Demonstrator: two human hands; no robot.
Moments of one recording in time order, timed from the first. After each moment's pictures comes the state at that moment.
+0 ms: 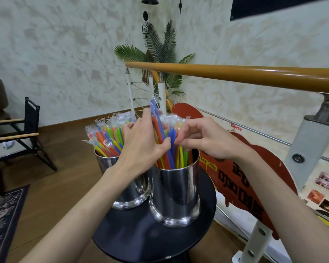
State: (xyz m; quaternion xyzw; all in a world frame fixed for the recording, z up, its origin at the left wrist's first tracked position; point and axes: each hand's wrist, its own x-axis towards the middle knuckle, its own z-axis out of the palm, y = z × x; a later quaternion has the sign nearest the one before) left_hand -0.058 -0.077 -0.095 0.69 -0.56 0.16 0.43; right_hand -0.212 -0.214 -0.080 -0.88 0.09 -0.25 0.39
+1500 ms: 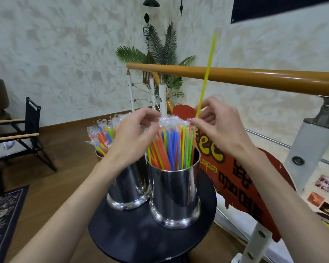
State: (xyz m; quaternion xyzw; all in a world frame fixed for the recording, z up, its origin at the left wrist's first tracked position) left_hand -0.042 -0.064 -0.073 0.66 -0.56 0.06 0.50; right_hand -0.218 -0.213 -0.065 -0.86 0.19 -0.45 0.16
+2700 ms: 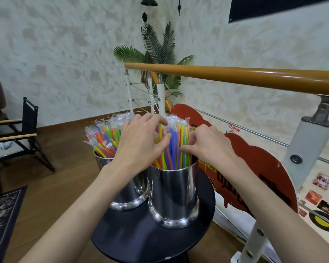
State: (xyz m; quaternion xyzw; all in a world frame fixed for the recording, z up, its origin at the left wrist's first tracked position) left_hand -0.059 -0.073 -0.083 0.72 -0.58 0.25 0.30; right_hand -0.196 -0.196 -0.089 -0.89 0.39 -0.21 0.08
